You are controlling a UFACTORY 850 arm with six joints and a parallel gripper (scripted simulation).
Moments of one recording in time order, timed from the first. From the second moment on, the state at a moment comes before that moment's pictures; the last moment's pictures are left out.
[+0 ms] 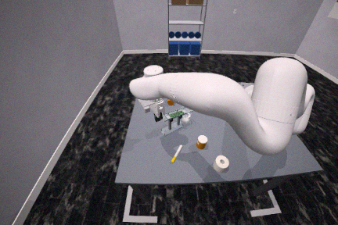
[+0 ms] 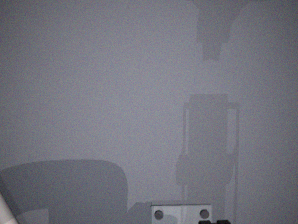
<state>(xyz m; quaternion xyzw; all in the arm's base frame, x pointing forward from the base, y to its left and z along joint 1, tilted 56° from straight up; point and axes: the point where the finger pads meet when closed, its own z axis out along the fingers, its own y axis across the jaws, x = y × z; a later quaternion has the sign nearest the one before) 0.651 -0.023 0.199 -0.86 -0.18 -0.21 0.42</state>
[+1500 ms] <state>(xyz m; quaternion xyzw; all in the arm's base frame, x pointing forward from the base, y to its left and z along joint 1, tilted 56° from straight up) 0.639 -0.023 0.190 -0.86 -0.18 -0.21 0.42</state>
